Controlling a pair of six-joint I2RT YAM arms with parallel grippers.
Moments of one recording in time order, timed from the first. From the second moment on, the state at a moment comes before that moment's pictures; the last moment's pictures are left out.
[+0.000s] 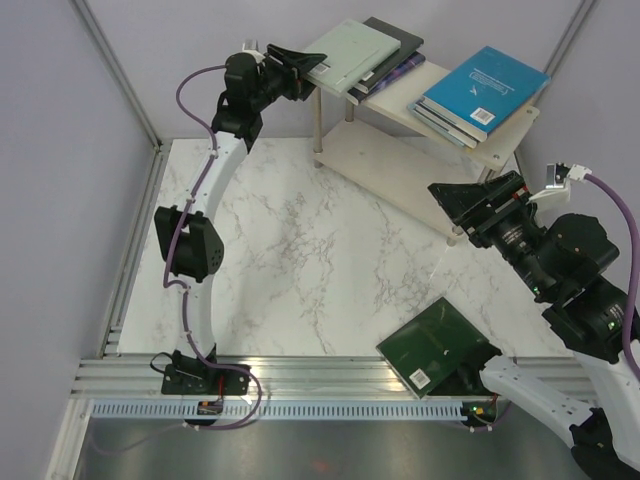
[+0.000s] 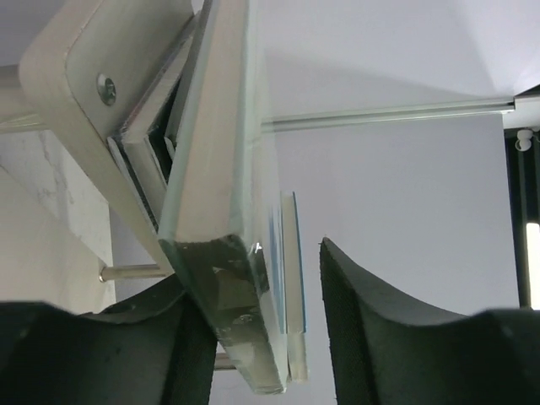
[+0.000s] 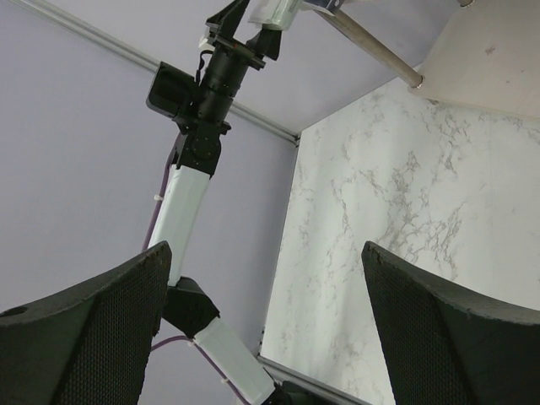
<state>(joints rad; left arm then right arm) -0.29 2.16 2.23 0.01 0.42 -1.50 0.57 0.75 1.37 -0.67 0.15 1.00</state>
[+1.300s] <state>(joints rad) -0.34 2.23 2.32 0.10 0.43 -1.58 0.57 0.76 1.34 -0.67 0.15 0.99</state>
